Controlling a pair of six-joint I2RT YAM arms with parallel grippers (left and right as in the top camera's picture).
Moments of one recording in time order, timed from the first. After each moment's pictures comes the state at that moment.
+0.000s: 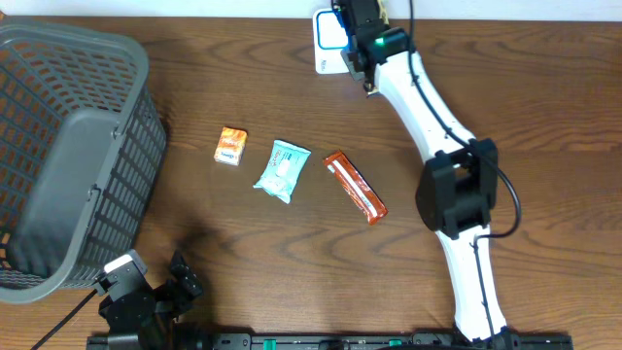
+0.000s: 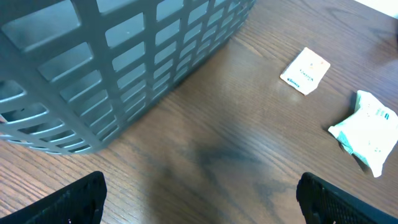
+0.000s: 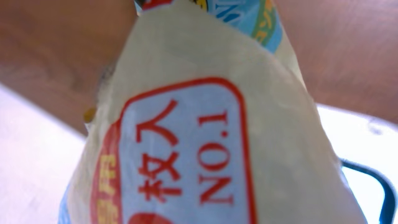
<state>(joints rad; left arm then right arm) 0.05 0.01 0.50 -1.12 -0.22 -0.38 0.40 2.46 2.31 -0.78 0.44 -0.20</state>
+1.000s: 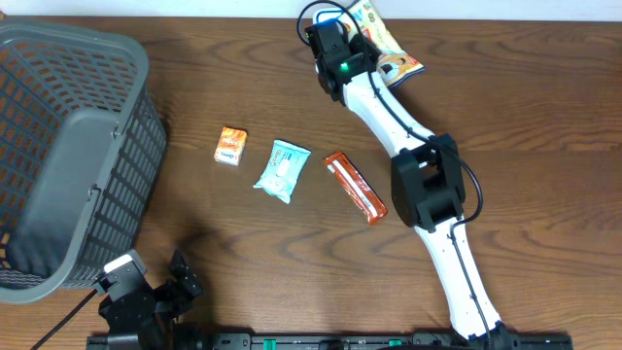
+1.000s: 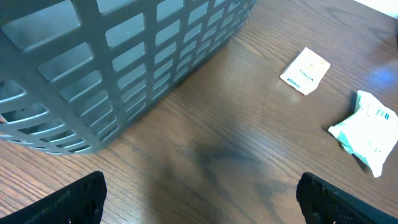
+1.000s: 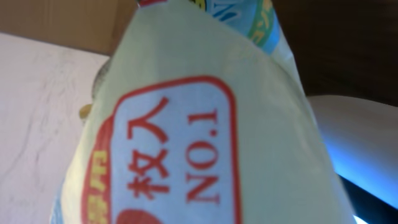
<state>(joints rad) 0.05 0.01 0.50 -1.12 -0.22 -0.38 0.46 2.63 2.33 -0.62 0.83 -0.56</state>
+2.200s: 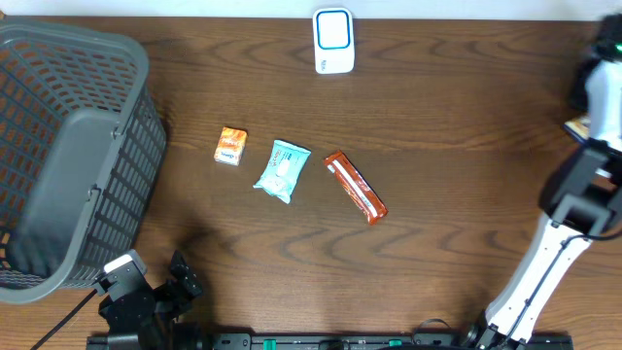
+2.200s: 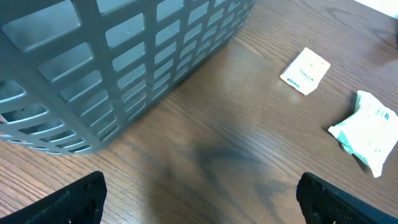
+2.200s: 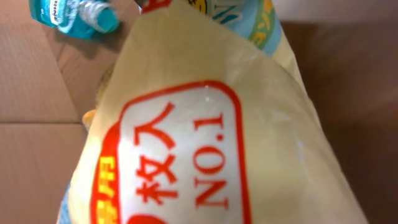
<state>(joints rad) 0.05 0.01 0.50 -1.12 -0.22 -0.38 -0.46 2.50 2.31 -0.97 0.55 -0.03</state>
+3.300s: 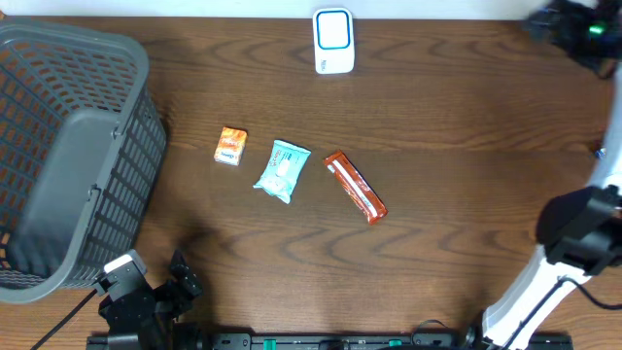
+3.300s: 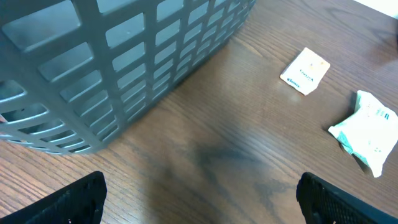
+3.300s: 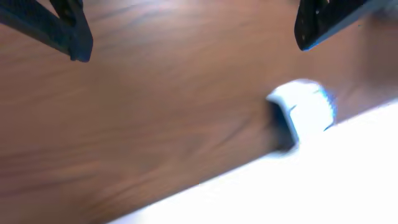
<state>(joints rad) 0.05 0.01 0.50 -1.12 -0.22 -0.38 -0.29 2.11 2.31 -1.14 -0.46 0.14</state>
